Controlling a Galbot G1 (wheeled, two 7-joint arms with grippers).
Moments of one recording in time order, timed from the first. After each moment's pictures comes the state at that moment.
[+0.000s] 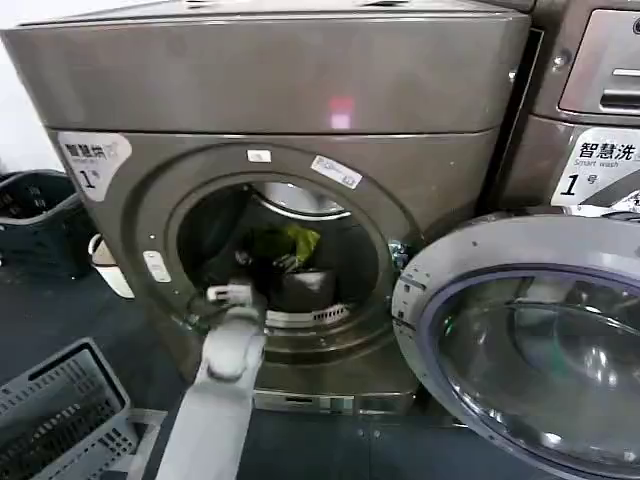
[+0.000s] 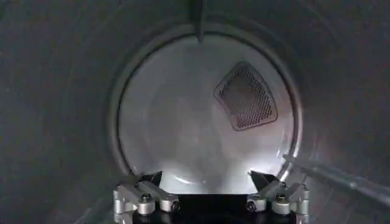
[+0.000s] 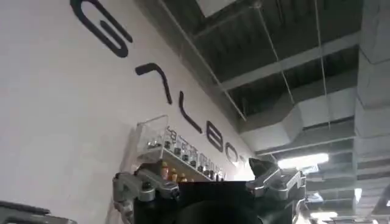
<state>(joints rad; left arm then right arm) 0.40 -1.52 -0.36 -1.07 0.04 0.19 0.03 -1.78 0.92 2.48 1.98 0.93 -0.29 -0.01</state>
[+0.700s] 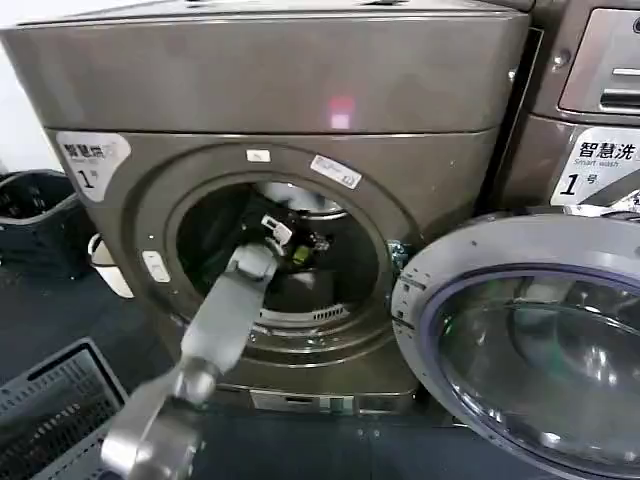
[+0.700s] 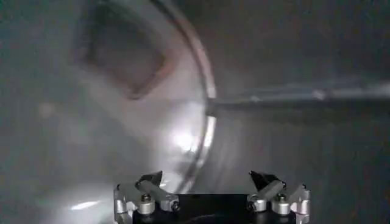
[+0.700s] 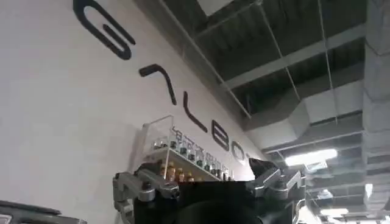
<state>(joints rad) 0.00 -1.43 -0.13 -0.48 0.72 -0.19 0.79 -1.77 0.94 2.46 2.01 0.93 -0.28 -0.02</state>
